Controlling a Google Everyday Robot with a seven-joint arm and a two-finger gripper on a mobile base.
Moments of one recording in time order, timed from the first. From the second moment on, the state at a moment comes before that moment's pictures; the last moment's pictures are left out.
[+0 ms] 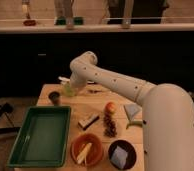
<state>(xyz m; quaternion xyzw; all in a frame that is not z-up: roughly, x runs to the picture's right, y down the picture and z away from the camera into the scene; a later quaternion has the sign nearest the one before) -0.122 -0.005 0.839 -0.07 -0.26 -0.65 0.71</state>
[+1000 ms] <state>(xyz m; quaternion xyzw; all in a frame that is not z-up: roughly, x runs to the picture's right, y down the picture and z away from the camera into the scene) -0.198 -0.014 0.843 -0.06 -0.28 -0.69 0.66</state>
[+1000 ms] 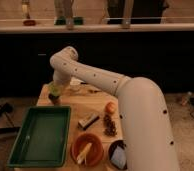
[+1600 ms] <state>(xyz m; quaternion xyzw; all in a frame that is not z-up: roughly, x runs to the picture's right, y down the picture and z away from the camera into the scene) -0.201 -0.005 0.869 -0.08 -0.29 -0.69 0.66</state>
